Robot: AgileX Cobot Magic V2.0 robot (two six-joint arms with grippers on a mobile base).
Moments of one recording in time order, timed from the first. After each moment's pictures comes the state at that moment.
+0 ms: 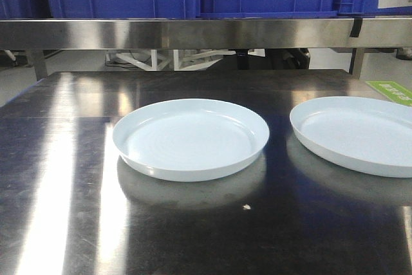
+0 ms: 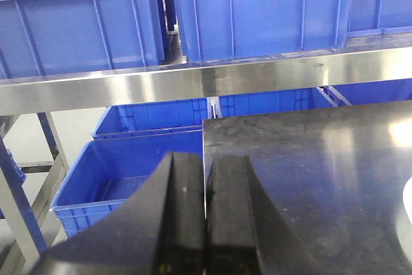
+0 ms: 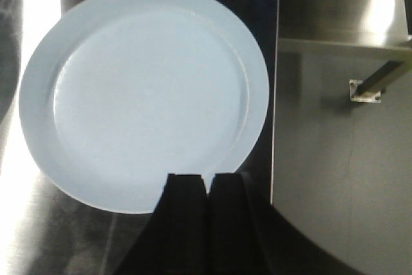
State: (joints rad) left arm -0.06 0.31 -0.25 -0.05 0.07 0.17; right arm 0.03 1.02 -0.70 0.05 0.60 0.00
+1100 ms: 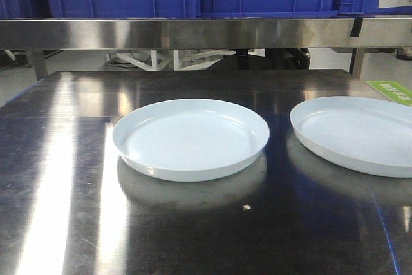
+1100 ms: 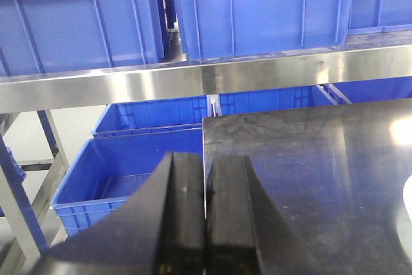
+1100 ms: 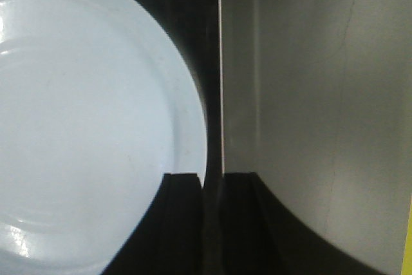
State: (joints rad) left arm -0.06 0.31 -0.25 -0.05 0.07 0.17; right arm -0.10 1.61 -1.20 0.05 0.95 0.00
